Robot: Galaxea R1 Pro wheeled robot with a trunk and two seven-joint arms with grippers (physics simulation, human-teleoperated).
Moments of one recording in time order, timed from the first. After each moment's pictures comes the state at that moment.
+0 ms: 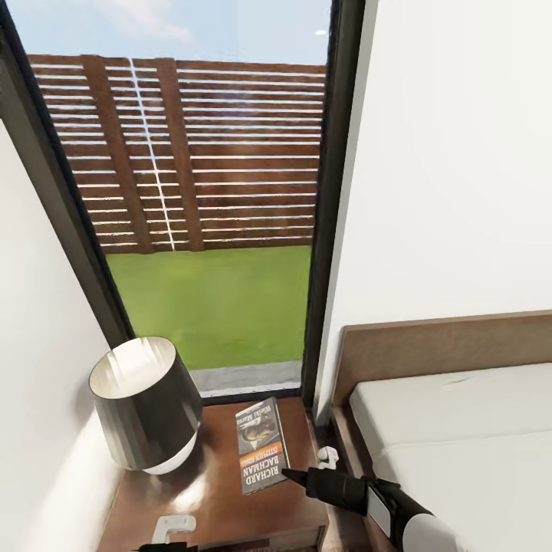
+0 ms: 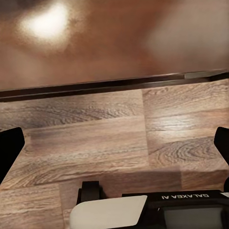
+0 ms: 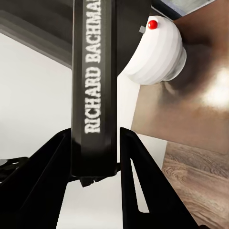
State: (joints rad) left arm -0.42 0.07 -0.33 -0.20 0.39 0.07 -0.09; right arm -0.63 0.08 -0.54 -0.17 0.32 0.18 1.06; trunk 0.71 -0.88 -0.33
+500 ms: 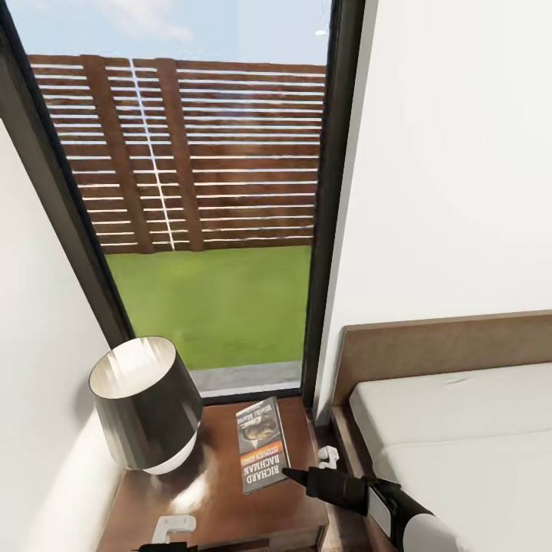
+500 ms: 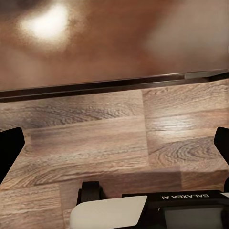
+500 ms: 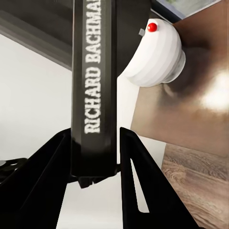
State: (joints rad) left arm -0.42 0.07 -0.33 -0.20 0.39 0.07 -0.09; right arm -0.63 0.08 -0.54 -0.17 0.32 0.17 1.06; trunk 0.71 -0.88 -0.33
